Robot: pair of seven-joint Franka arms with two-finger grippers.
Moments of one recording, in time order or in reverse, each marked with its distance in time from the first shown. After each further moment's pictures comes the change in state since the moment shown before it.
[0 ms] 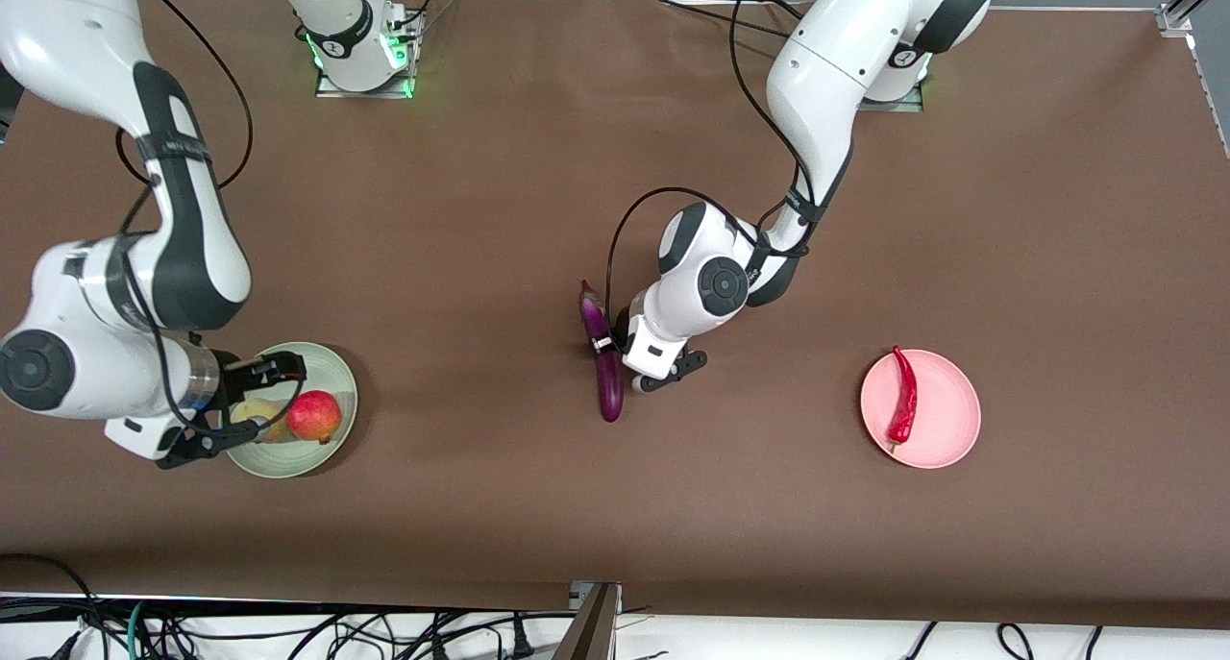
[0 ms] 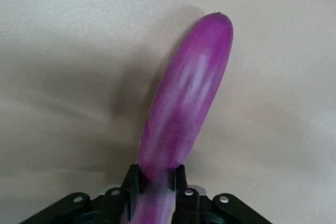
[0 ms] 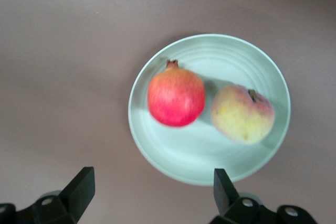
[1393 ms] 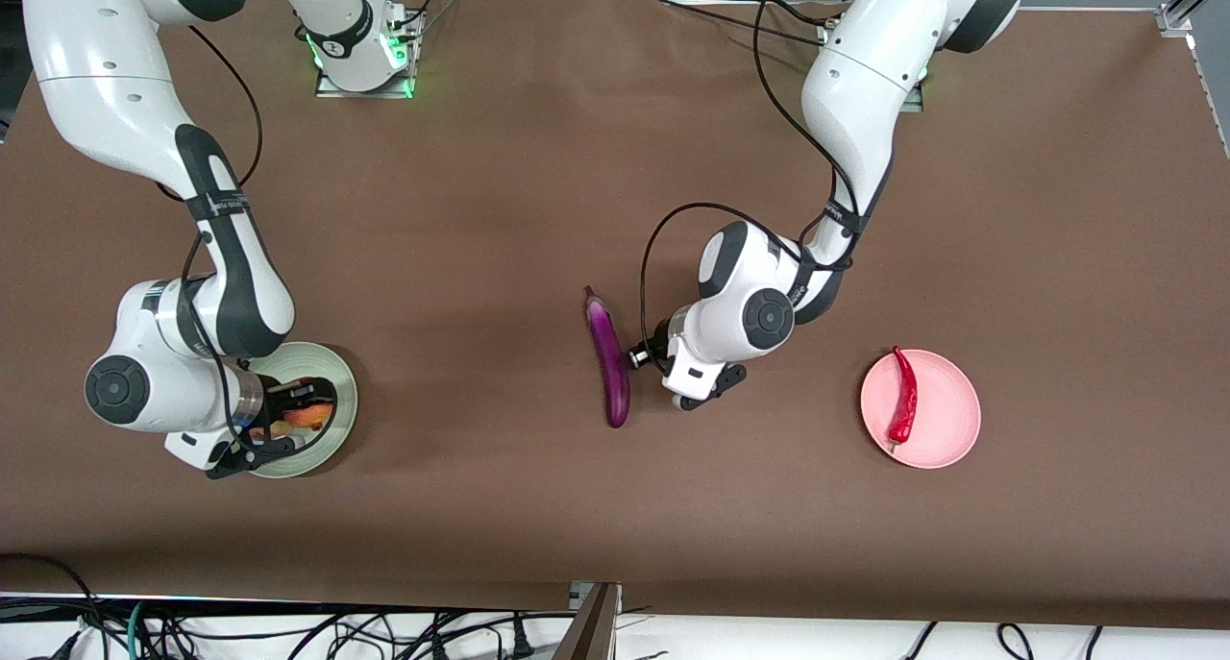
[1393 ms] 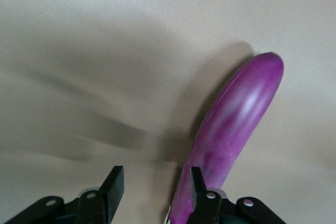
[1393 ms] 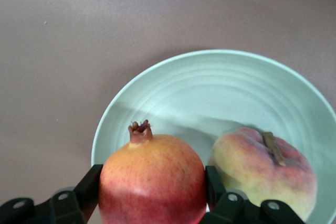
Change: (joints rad) left arm 0.092 -0.031 0.008 -0.003 0.010 -0.155 0.014; right arm -0.010 0.156 -0.020 -0.088 0.010 0.312 0.001
